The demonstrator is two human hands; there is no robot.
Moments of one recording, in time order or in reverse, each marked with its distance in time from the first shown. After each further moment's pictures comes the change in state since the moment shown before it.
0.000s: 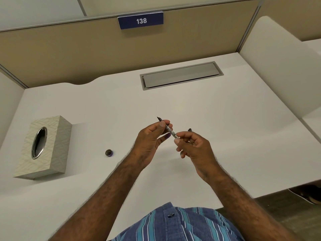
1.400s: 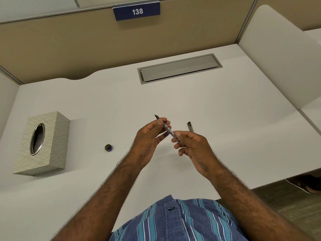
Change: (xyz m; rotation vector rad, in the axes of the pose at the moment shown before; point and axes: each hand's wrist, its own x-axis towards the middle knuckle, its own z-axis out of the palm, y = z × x) left_hand -0.008 -0.012 -0.006 -0.025 0.039 -0.029; right_hand -0.005 0.011 -0.002 0.084 -0.031 0.157
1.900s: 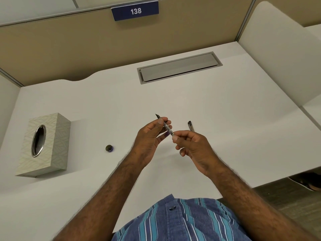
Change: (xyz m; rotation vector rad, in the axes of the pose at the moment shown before) left_hand 0.001 0.000 0.001 0.009 -0.006 -0.011; right_hand 0.001 0.002 -0.001 -0.024 -0.007 -0.002
